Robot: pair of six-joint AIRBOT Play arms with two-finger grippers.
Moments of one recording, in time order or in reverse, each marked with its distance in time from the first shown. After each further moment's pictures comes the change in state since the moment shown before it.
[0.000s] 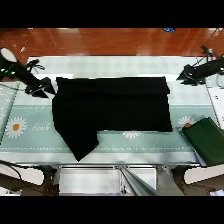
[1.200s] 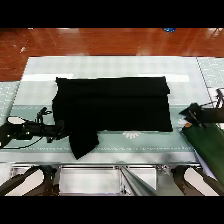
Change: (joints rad) left arm 0.059 0.535 -1.130 -0.439 0.444 0.208; right arm -0.220 0.633 -0.919 0.113 -0.165 -0.039
